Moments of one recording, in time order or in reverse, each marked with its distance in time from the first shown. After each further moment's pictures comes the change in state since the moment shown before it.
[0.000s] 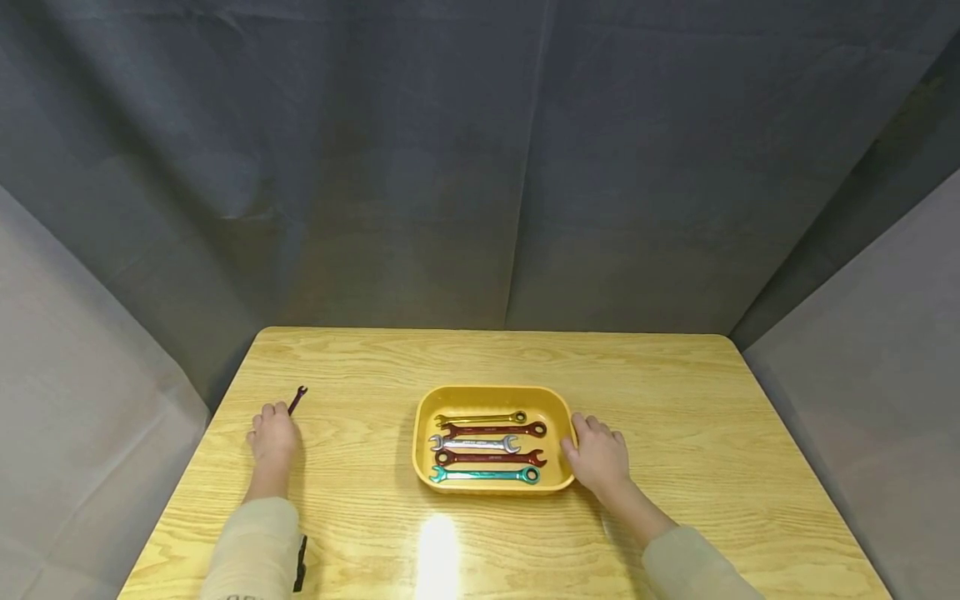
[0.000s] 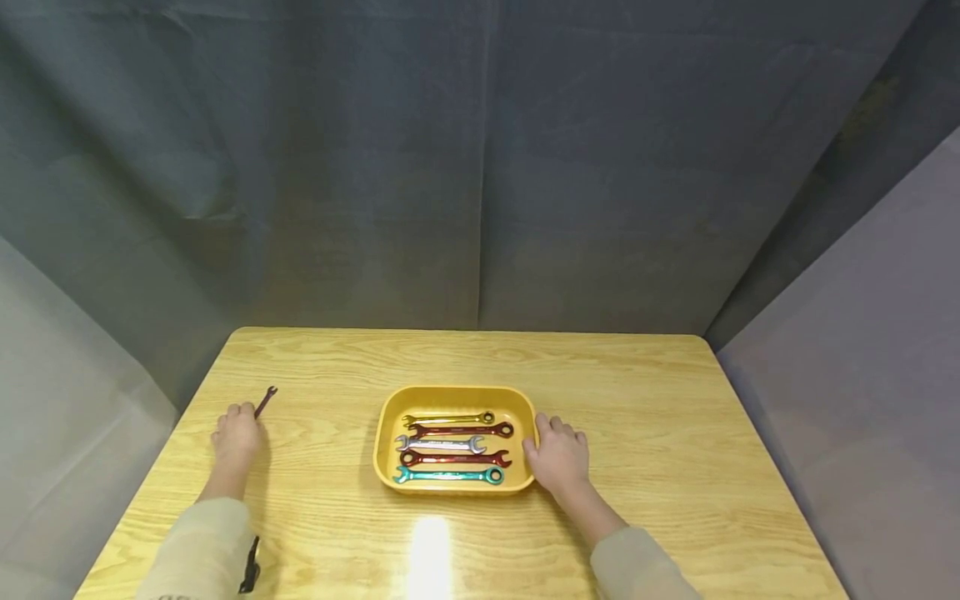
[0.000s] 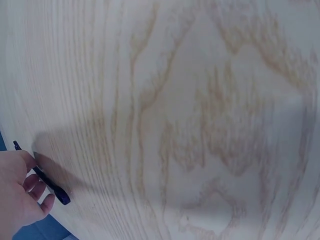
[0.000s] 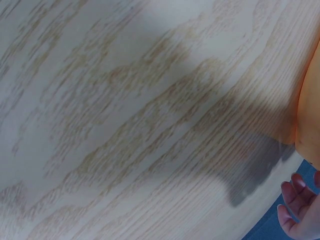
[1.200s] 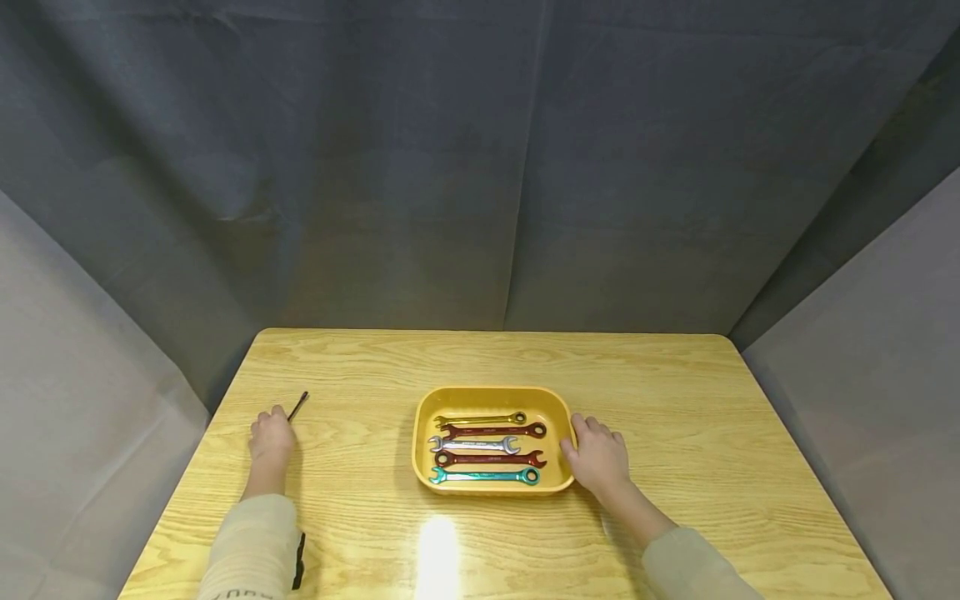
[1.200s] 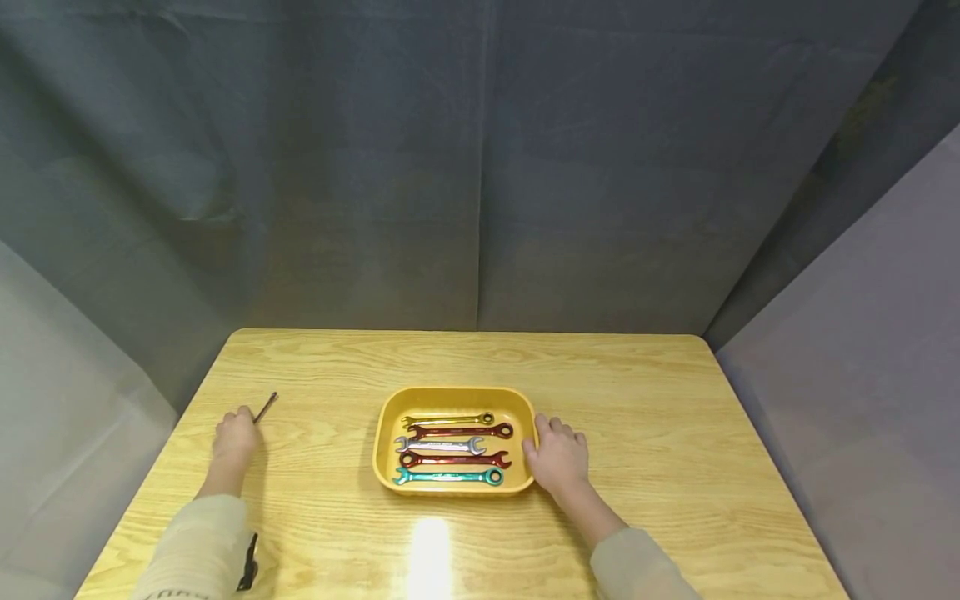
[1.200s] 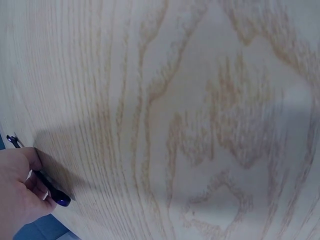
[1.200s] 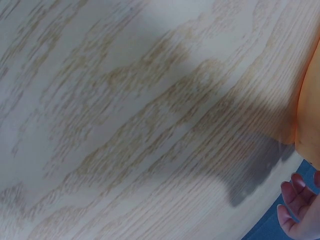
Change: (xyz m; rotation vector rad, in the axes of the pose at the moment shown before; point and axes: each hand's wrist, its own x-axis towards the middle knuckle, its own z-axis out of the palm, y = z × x) left_hand 0.004 -0.003 -0.004 -0.013 -0.098 -0.021; right_hand 0.000 -0.001 0.000 -0.010 -0.006 0.005
